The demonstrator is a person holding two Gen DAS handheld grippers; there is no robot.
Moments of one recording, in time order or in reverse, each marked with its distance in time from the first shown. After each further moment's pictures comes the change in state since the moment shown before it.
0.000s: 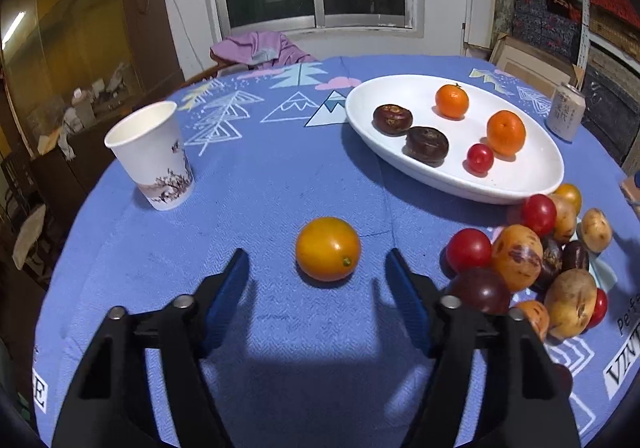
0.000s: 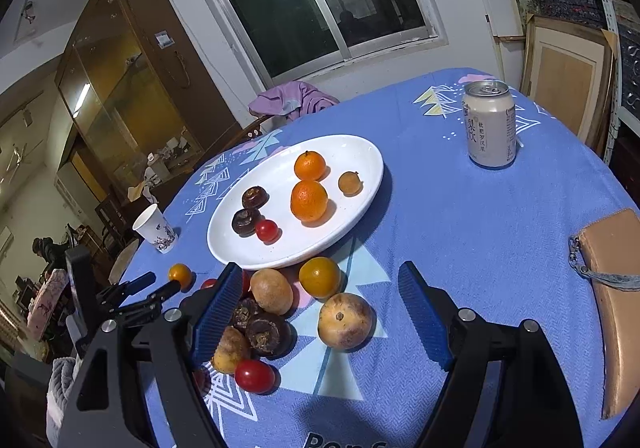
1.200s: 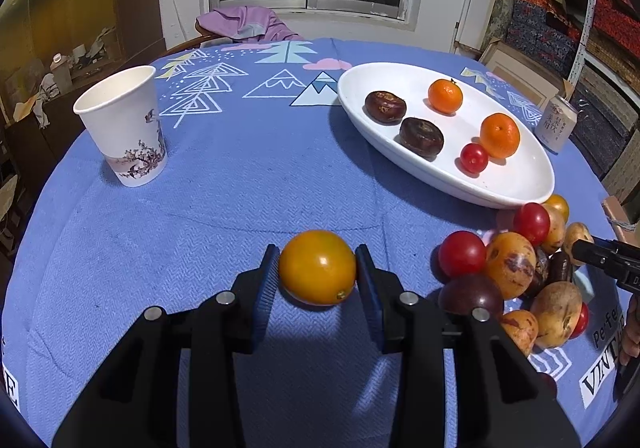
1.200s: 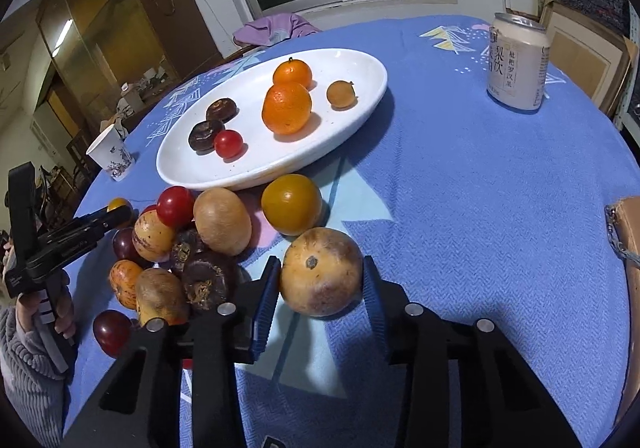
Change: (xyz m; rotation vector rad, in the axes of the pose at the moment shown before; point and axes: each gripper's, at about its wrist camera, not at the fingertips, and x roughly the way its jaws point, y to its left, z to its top) left arm 0.017 0.010 0.001 -0.061 0.060 -0.111; right arm 0.065 0.004 -0.033 -0.107 0.213 -0.109
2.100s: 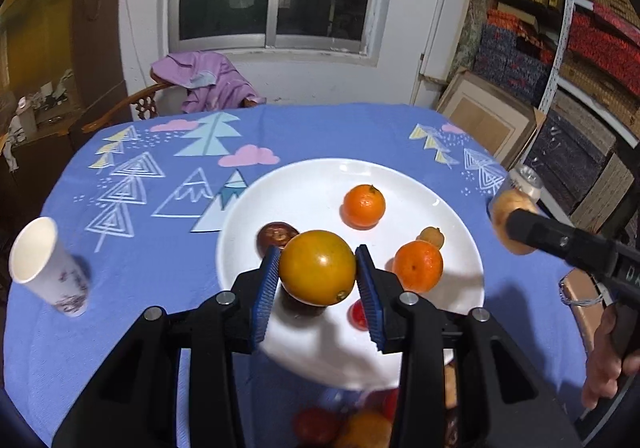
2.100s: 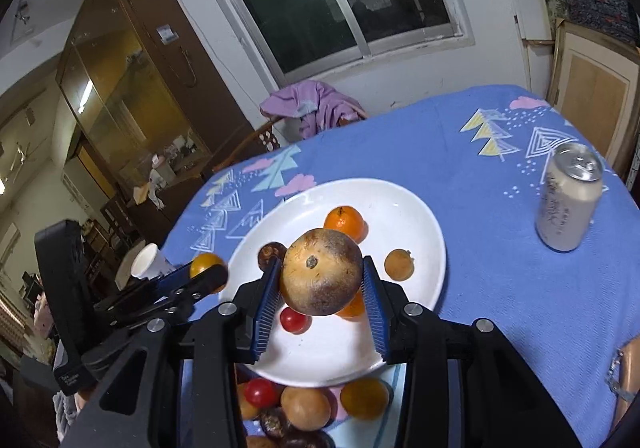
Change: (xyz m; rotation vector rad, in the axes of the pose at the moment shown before) left arm 0.011 -0.093 0.116 0.039 -0.092 -0.101; right arm -0.007 0.014 0.132 0.076 -0.159 0.140
